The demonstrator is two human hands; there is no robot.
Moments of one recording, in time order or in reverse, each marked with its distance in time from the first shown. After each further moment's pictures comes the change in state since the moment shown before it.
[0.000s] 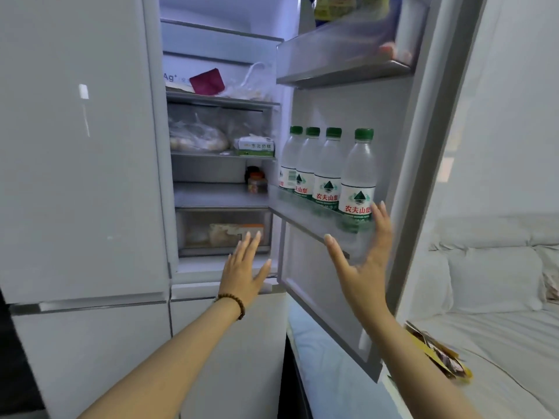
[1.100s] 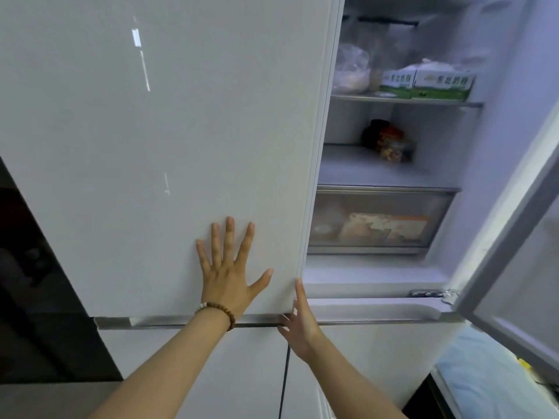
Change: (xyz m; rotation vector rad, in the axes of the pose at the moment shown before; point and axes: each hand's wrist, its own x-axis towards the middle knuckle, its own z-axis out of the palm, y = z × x) left_hand 0.090 -0.423 -0.100 0.577 0.185 -0.067; right_hand -0.152 0.111 0.539 0.740 -0.655 1.425
